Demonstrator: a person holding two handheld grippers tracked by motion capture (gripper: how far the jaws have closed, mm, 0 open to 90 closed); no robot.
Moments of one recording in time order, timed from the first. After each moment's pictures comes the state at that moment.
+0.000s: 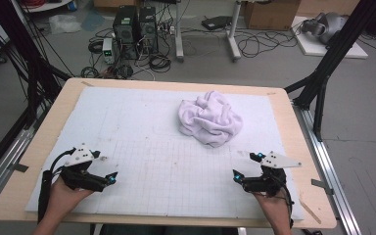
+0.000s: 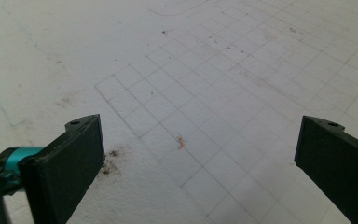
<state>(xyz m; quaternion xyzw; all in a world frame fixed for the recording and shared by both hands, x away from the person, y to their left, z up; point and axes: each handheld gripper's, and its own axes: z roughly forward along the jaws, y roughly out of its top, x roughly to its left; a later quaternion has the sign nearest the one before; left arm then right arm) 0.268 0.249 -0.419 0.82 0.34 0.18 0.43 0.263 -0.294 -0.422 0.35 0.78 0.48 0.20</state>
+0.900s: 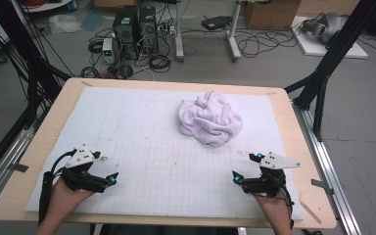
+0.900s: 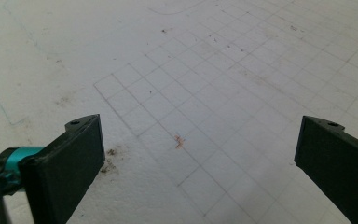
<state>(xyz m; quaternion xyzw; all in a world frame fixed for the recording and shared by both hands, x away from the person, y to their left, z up) 0.265 0.246 -0.419 0.82 0.35 0.19 0.42 0.261 -0.292 -0.421 0.35 0.79 0.47 0.20</state>
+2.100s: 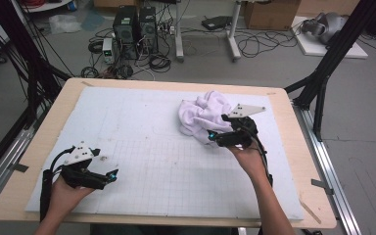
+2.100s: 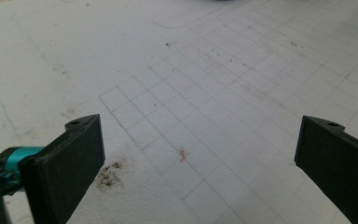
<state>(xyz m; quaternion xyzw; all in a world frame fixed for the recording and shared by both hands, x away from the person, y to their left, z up) 0.270 0.247 -0.415 0.81 0.35 0.19 0.44 0.368 -0.217 -0.352 0.29 0.82 0.45 0.19</state>
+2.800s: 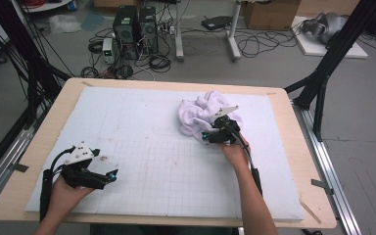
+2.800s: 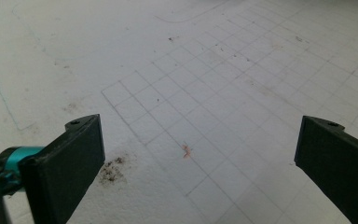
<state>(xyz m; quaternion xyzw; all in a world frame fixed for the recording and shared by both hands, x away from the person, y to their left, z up) 0.272 0.248 -0.418 0.81 0.35 0.19 0.43 0.427 -0.195 -0.426 0.33 0.86 0.35 0.16</state>
